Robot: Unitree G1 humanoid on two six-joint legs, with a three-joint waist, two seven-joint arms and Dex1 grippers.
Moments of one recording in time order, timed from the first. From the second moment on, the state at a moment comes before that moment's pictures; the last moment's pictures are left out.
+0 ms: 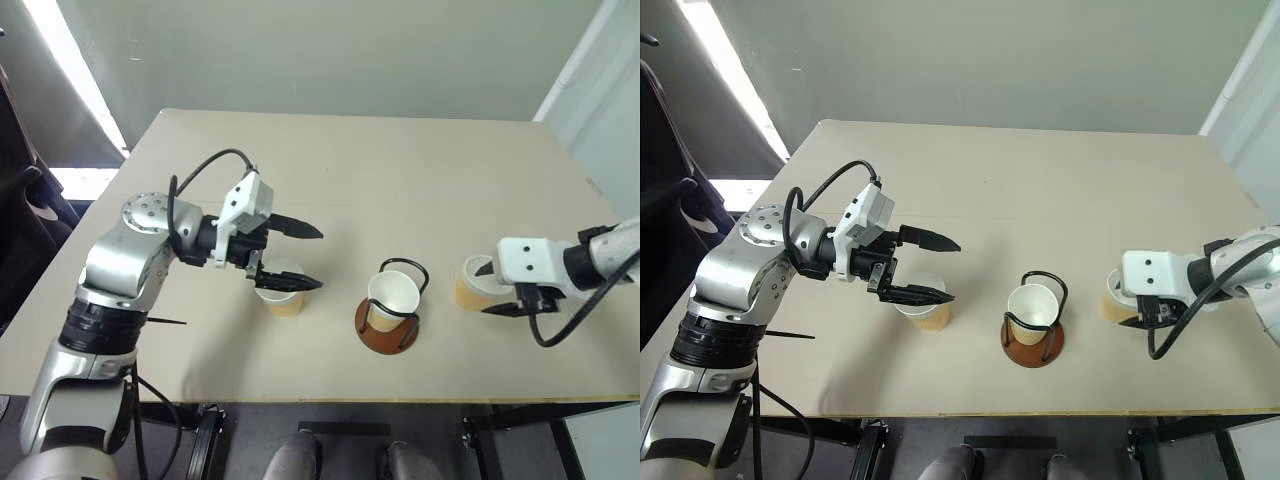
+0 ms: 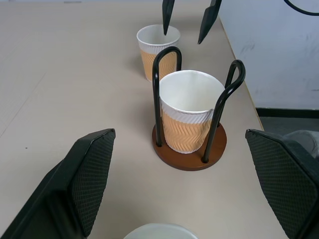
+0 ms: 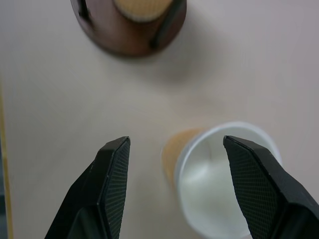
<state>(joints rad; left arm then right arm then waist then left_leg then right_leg) -0.75 0.78 -0.10 -0.05 -0.48 0.53 -1.39 -0.48 -1.26 0.18 -0.25 0.12 0.39 1.32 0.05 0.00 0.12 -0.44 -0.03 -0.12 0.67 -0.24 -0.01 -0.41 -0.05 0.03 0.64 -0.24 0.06</state>
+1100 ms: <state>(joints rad) -0.74 0.79 -0.10 -0.07 -0.48 0.55 -1.40 -0.72 -1.18 0.13 -0.38 0.16 0.47 1.42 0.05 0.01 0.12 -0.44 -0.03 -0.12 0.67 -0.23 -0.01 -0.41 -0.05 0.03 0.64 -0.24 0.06</state>
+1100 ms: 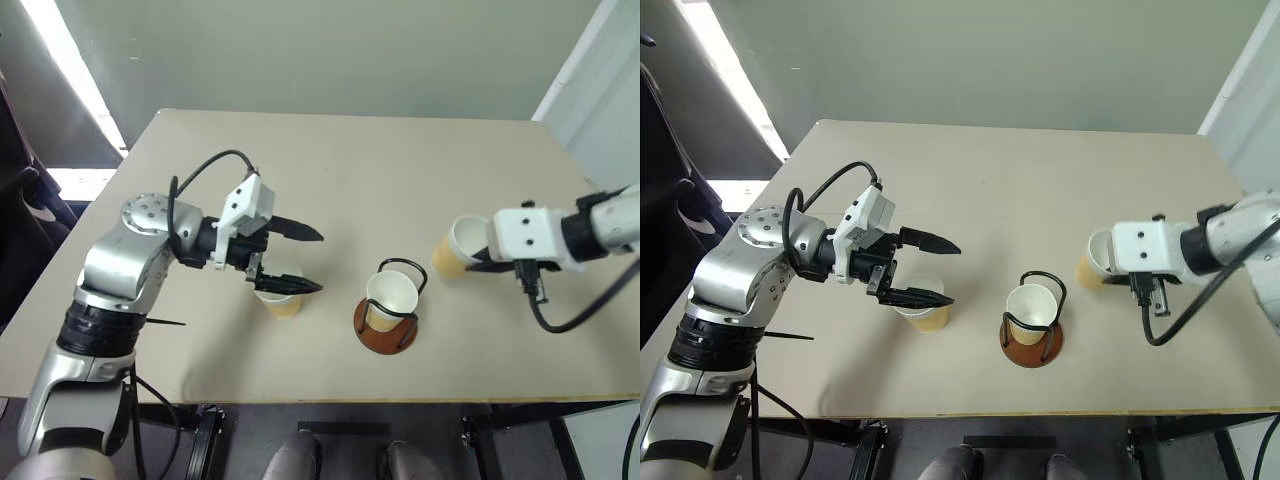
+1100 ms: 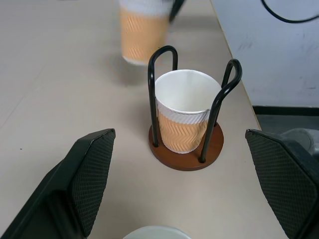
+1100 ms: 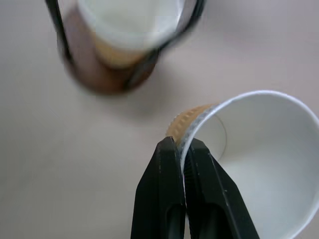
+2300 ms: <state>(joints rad) -0.75 0.78 -0.11 -0.06 -0.47 0.54 -1.41 -0.86 -1.14 0.22 -0.66 0.33 0.65 1.43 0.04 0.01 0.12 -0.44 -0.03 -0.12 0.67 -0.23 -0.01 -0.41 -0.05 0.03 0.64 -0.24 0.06</state>
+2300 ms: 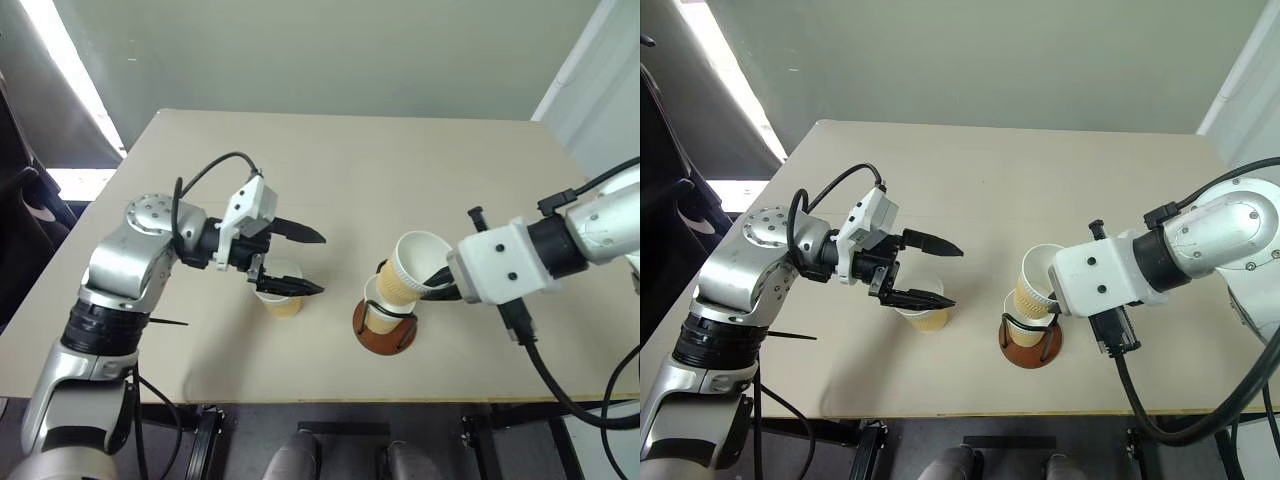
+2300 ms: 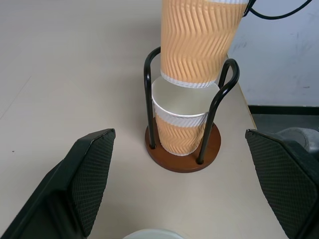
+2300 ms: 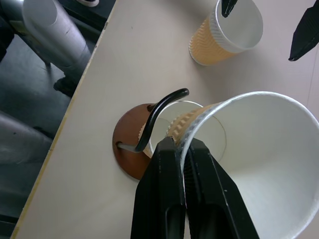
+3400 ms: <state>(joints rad) -0.68 0.99 -0.10 -0.26 -0.28 0.34 -1.36 -0.96 -1.02 0.05 -0.60 0.63 0.96 1.25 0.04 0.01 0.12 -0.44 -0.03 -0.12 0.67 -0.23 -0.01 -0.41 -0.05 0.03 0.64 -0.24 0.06</state>
